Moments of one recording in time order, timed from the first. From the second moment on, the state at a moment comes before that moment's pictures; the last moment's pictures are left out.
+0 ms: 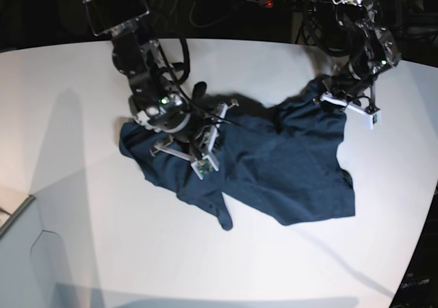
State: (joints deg) left arm 7.3 1.9 -33.3 77.0 -20.8 -19.7 42.8; right arm 0.8 -0.1 -18.0 83.8 -0.6 14.6 -37.3
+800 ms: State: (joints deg) left arm 8.5 -3.7 -33.5 77.0 -26.6 -19.1 45.5; right arm -30.5 -1.1 13.4 115.3 -0.3 15.6 -19.4
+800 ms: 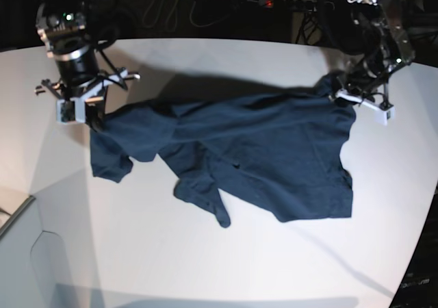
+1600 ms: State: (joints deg) left arm 13.8 -6.2 -38.4 91.6 -35.6 -18.4 46.1; right arm -32.0 -0.5 5.0 103.7 -0.5 15.7 -24.0
